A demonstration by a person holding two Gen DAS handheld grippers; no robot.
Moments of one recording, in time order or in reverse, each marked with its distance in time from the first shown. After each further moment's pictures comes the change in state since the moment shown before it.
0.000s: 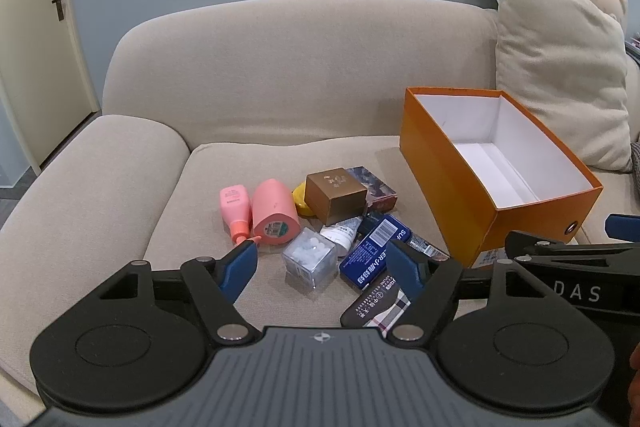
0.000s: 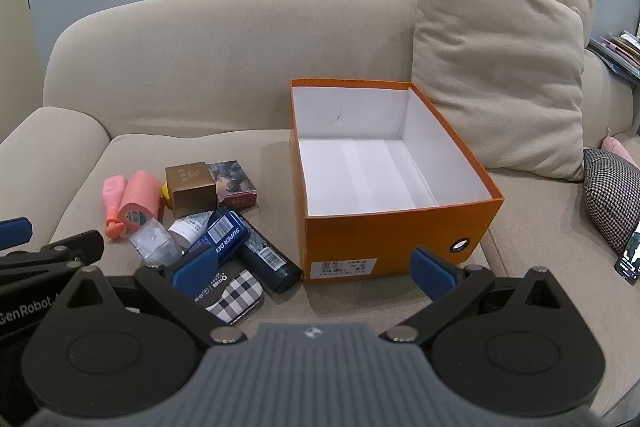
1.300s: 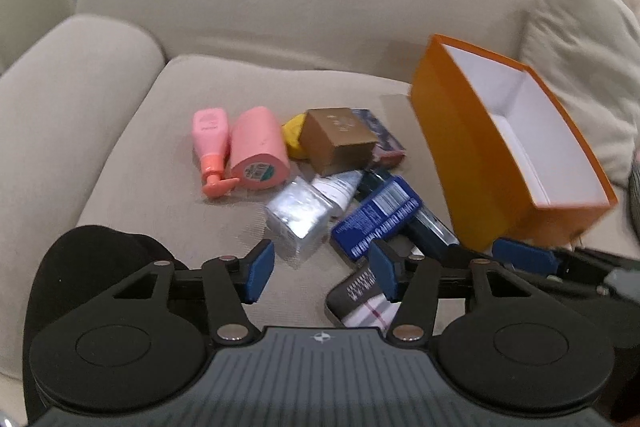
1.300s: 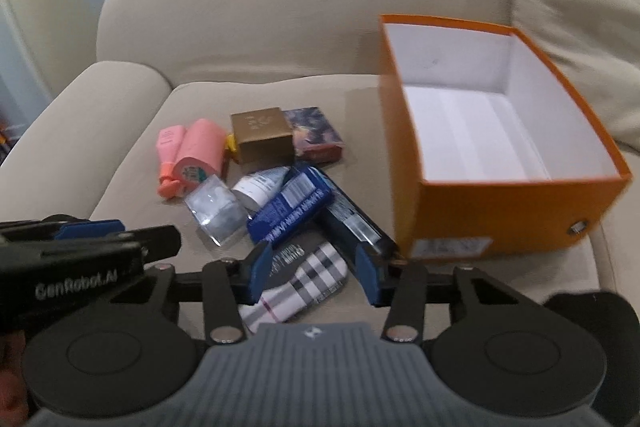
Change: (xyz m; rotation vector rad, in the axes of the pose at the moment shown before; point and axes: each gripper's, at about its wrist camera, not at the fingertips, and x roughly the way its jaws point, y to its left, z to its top) left arm 0.082 0.038 0.007 -0.185 0.236 -0.108; right arm 0.080 0.035 -0.001 -0.059 0.152 0.260
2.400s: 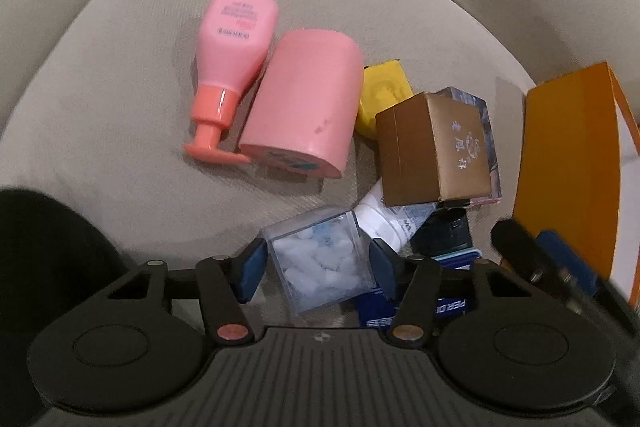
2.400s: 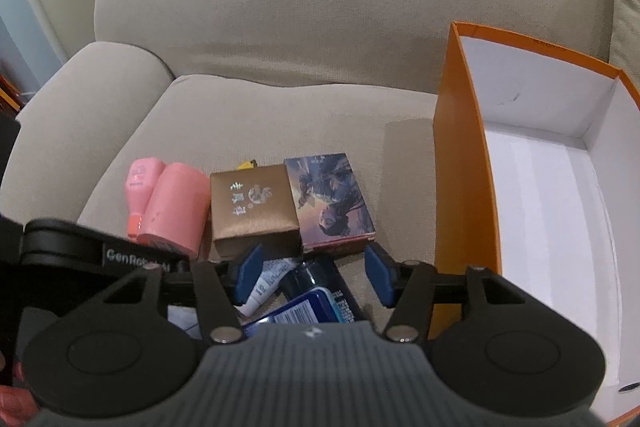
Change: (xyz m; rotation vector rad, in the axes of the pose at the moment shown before) left arm 0.135 0.060 0.059 -0.398 0.406 -0.012; right arm 0.110 -0.012 0.092 -0.063 0.083 0.083
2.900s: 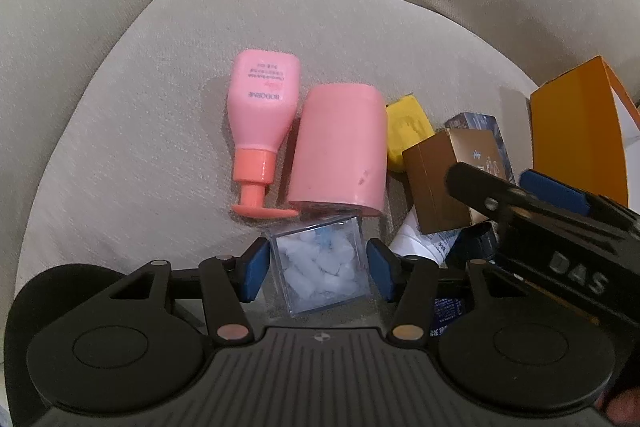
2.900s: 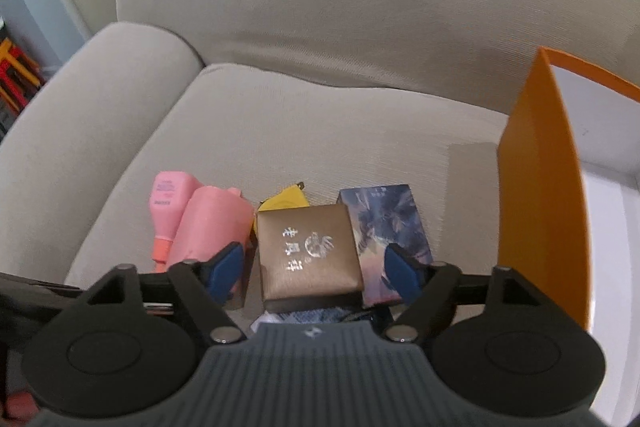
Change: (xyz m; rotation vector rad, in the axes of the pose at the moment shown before) left arm -0.016 0.014 0.017 0.116 -0.063 0.037; right arm 0.048 0.032 0.037 -0.086 0.094 0.055
